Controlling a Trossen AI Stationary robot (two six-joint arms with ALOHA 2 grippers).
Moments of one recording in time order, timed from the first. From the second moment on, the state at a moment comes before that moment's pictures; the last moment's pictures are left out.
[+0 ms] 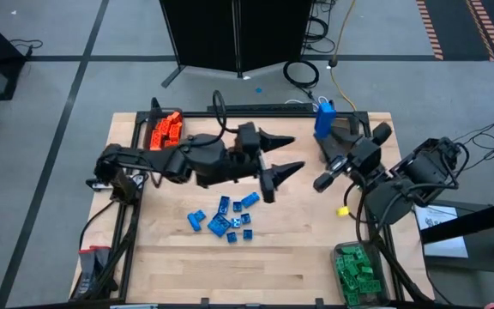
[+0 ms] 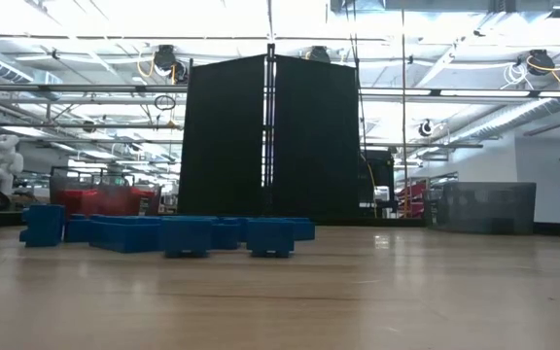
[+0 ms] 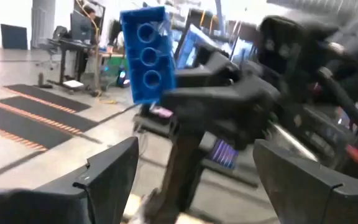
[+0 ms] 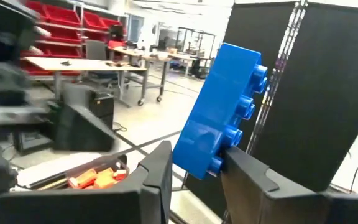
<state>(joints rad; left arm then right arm) -0.22 1.83 2.12 -0.19 -0.42 -0.20 0.61 1.52 2.05 -1.02 1.52 0.37</state>
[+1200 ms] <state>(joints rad) -0.15 1.55 2.12 -1.20 -0.66 -0.28 -0.19 1.09 0.93 -1.22 0.79 1.54</state>
